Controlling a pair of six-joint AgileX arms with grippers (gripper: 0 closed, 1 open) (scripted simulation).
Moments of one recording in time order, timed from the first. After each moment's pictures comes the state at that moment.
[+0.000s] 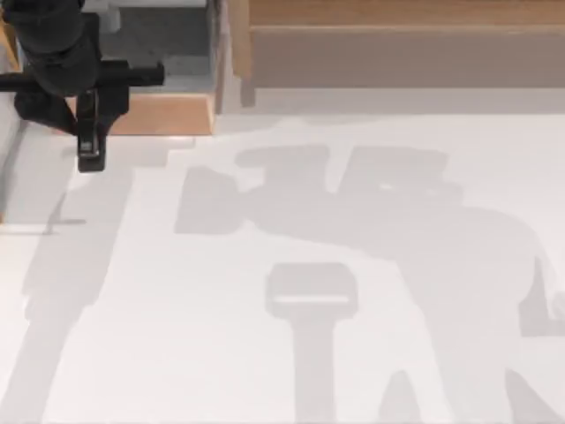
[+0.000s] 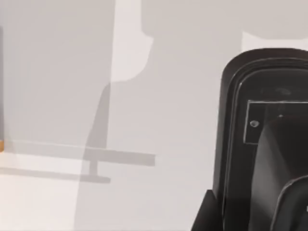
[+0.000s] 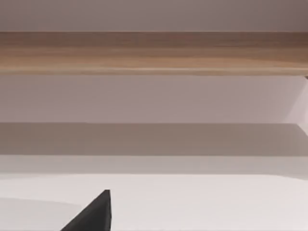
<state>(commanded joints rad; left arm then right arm) -0.19 2.07 1.83 -1.15 -0.07 -0.25 0.00 0.00 0.00 0.00 0.00 0.00</state>
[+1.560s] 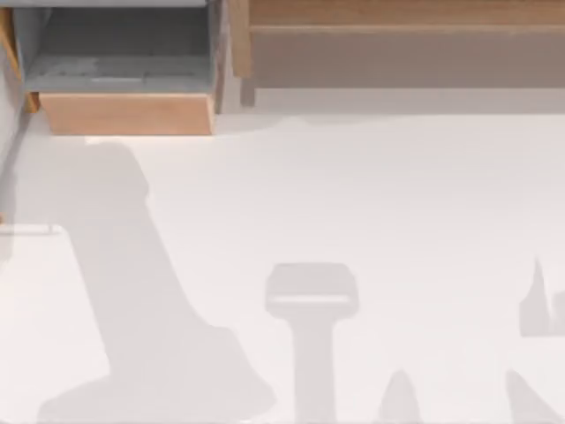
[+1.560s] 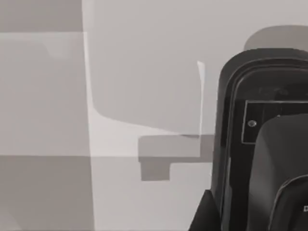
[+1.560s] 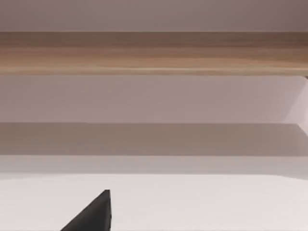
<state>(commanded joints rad) 0.34 2.66 2.56 -1.46 0.03 0.35 0.00 0.00 0.00 0.00 0.00 0.00</state>
